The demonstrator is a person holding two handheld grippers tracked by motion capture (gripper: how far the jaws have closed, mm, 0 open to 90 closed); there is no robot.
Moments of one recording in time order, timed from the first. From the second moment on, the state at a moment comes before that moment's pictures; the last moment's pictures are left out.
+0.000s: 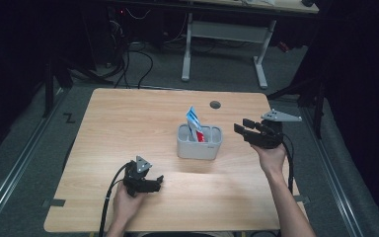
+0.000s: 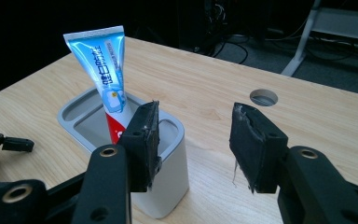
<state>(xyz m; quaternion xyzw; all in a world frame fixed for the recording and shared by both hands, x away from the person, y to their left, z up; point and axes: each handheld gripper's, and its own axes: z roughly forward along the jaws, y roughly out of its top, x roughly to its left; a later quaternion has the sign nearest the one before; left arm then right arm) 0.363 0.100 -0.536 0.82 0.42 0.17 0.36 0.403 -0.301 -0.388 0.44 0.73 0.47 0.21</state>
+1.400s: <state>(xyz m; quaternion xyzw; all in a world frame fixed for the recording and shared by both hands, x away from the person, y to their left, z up) 0.362 0.099 -0.536 0.81 0.42 0.18 0.36 0.380 -0.336 -0.415 0.47 0.72 0.46 0.22</state>
